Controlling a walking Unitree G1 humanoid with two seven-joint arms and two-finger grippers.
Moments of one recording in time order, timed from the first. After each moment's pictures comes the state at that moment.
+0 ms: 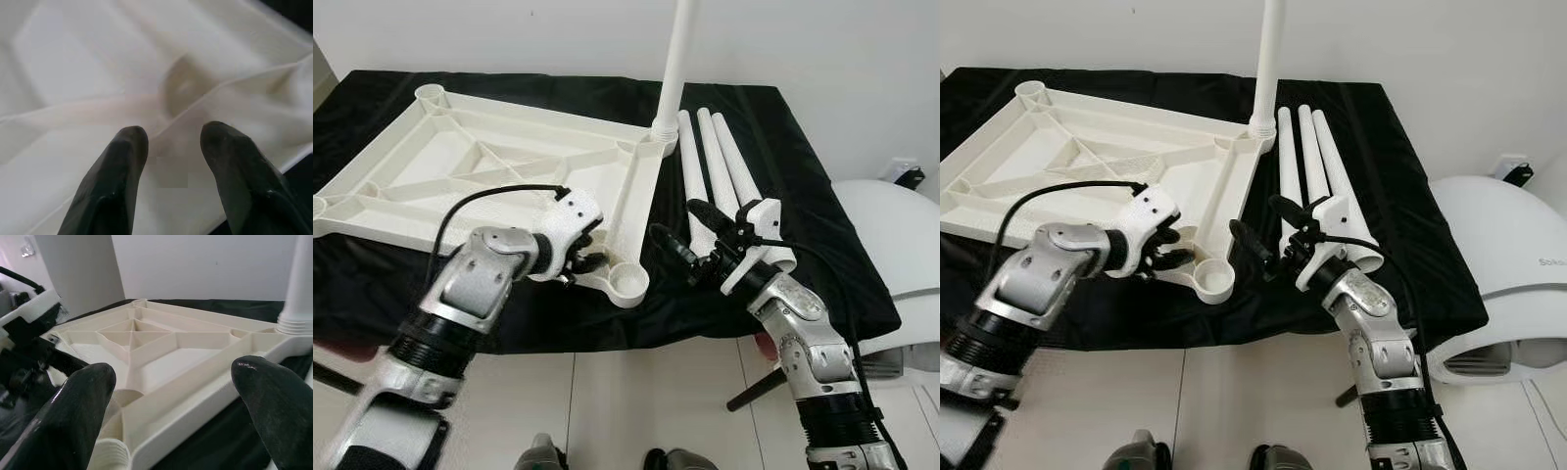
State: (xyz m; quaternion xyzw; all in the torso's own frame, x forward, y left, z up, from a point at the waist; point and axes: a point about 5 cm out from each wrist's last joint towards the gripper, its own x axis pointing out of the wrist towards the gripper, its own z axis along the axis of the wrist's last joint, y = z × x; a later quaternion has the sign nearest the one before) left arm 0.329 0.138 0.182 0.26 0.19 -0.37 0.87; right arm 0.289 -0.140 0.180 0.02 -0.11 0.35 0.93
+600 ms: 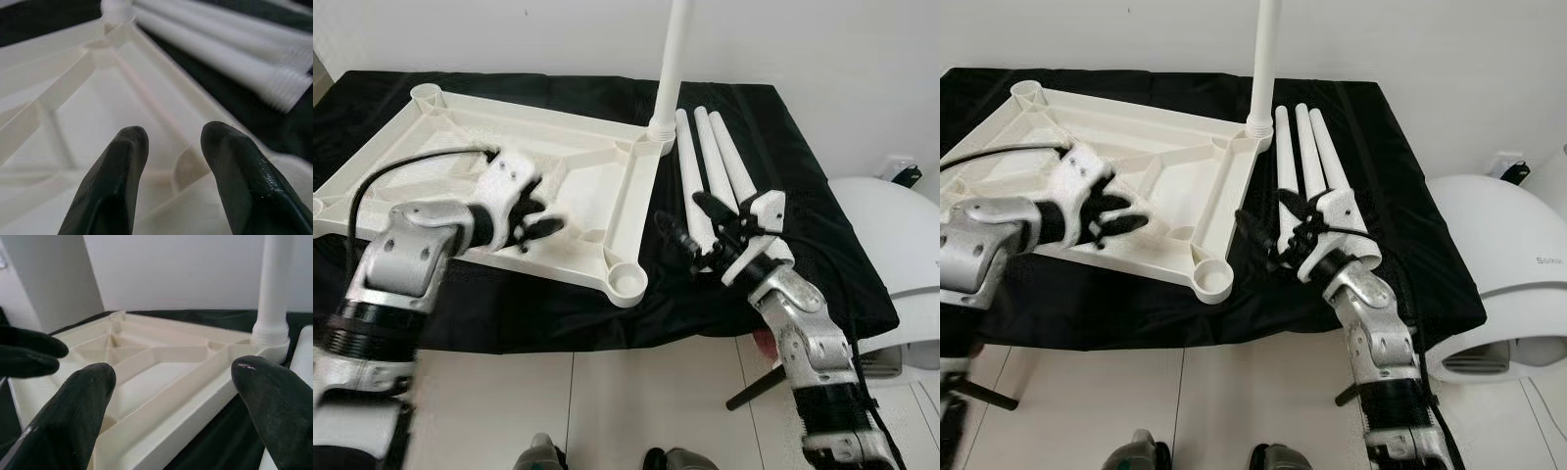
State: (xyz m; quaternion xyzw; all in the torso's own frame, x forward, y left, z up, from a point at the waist) left arm 0.333 0.146 0.230 0.13 0.08 -0.38 0.91; right arm 0.312 -0.140 0.193 0.04 -0.13 0.29 0.95
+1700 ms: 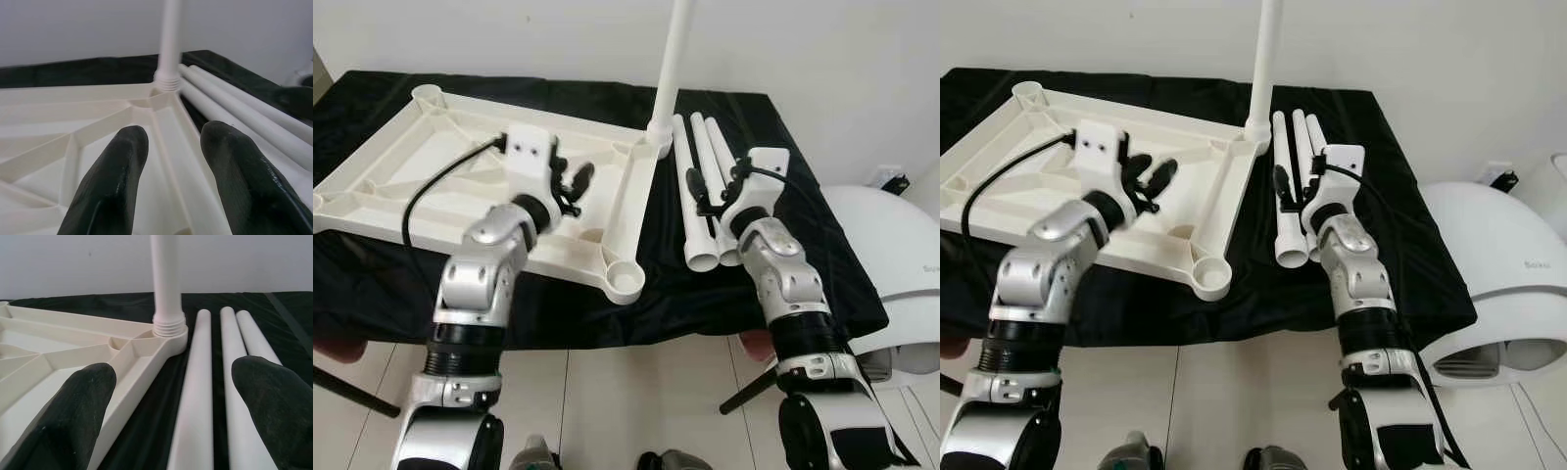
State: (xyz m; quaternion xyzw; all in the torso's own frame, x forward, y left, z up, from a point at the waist) left arm 0.328 0.106 0.224 0.02 -0.04 -0.24 0.97; right arm 0.370 -0.144 0.201 0.03 -0.06 0.10 0.99
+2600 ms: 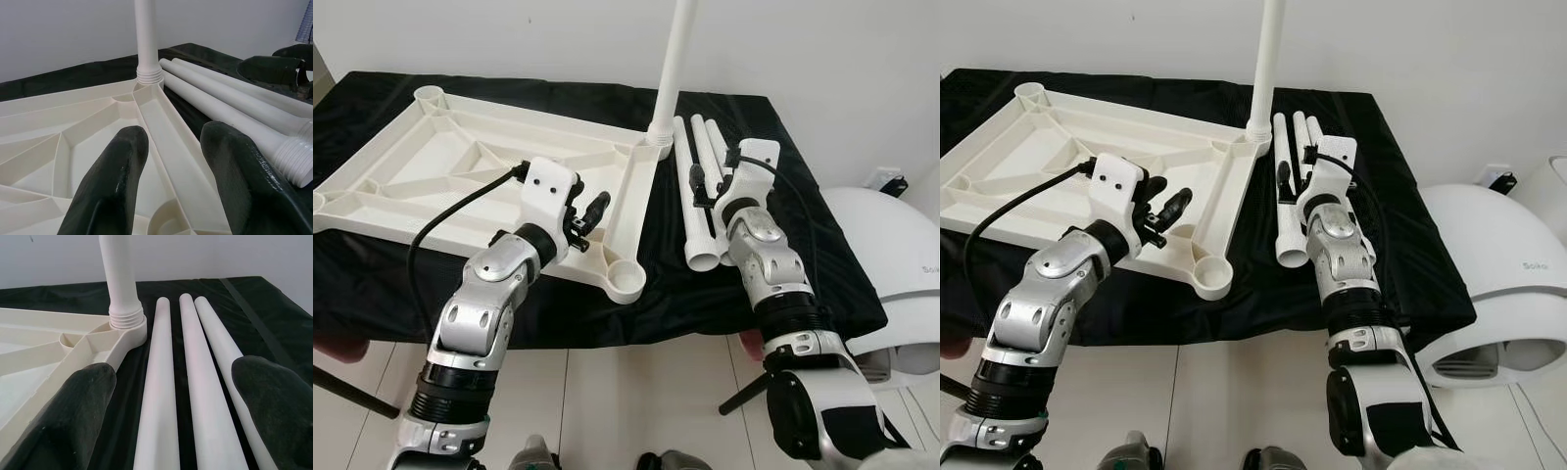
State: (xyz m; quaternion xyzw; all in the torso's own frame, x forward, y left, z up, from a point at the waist) left arm 0.306 0.110 0.210 0.06 -0.05 -0.26 0.96; right arm 0.383 -0.146 0.196 0.02 -0.02 0.00 1.00
